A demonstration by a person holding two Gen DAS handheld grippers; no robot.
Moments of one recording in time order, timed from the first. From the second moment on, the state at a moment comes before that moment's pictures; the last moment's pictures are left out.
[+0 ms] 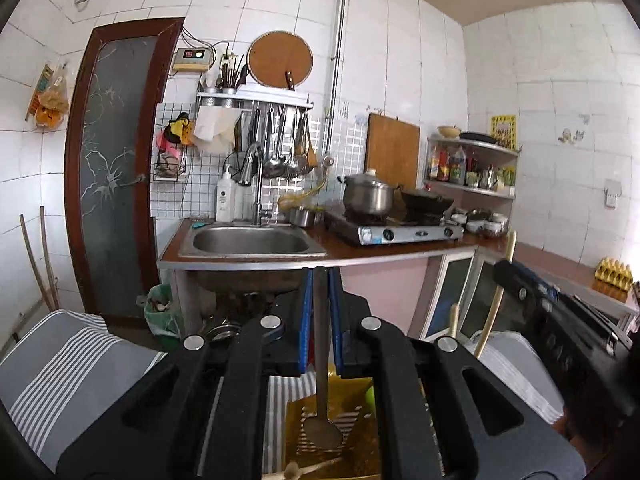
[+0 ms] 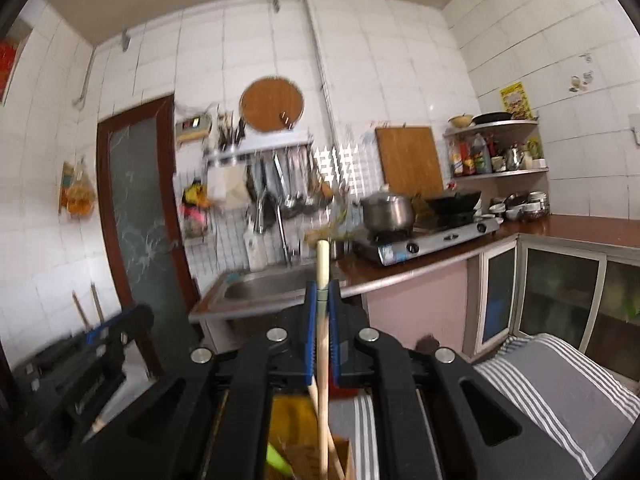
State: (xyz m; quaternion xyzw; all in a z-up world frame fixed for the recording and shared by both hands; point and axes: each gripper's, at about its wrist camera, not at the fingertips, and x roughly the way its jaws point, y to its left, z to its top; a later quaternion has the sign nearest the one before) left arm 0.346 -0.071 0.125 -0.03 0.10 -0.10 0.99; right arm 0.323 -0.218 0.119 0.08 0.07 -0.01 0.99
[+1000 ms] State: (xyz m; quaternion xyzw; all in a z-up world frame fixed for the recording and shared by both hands) left arm 0.191 0.022 0.078 0.00 0.25 -0.07 0.96; right arm 0.151 -0.216 0.044 0.05 0.29 -0.02 0.95
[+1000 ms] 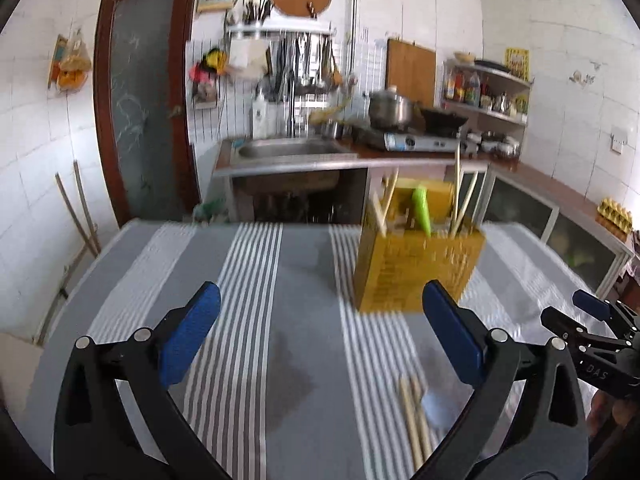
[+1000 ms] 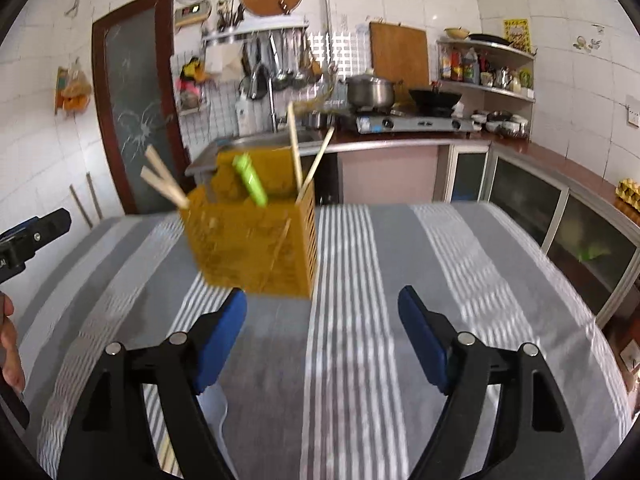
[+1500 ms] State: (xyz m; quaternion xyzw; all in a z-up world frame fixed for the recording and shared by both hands) left arm 0.184 0.042 -0.020 0.03 0.38 -0.06 0.92; right arm 0.132 -0.160 -0.021 -0.03 0.39 0.04 0.92
